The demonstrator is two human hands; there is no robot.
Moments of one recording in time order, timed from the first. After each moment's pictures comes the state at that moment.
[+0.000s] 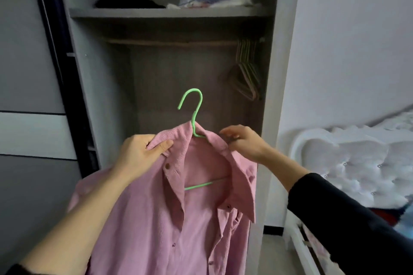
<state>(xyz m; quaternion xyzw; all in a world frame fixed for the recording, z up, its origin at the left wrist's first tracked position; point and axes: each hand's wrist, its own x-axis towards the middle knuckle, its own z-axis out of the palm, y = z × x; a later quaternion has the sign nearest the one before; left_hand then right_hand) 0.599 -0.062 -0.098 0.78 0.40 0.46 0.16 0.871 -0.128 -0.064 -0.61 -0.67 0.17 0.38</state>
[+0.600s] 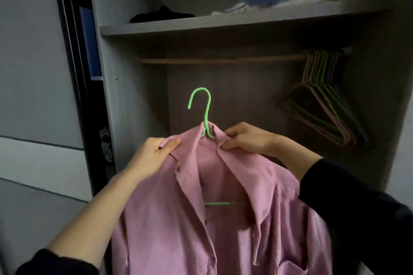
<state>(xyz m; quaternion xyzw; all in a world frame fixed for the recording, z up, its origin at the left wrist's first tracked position) 0.578 0.168 -0.056 0.76 0.45 0.45 0.14 0.835 0.126 0.009 -0.53 -0.76 0.24 0.28</state>
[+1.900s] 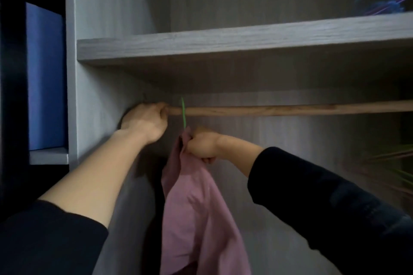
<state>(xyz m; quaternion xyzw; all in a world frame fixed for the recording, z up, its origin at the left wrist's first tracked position) 0.480 0.567 0.156 0.75 0.52 0.35 -0.19 0.621 0.503 0.129 -0.63 -0.73 0.04 0.25</state>
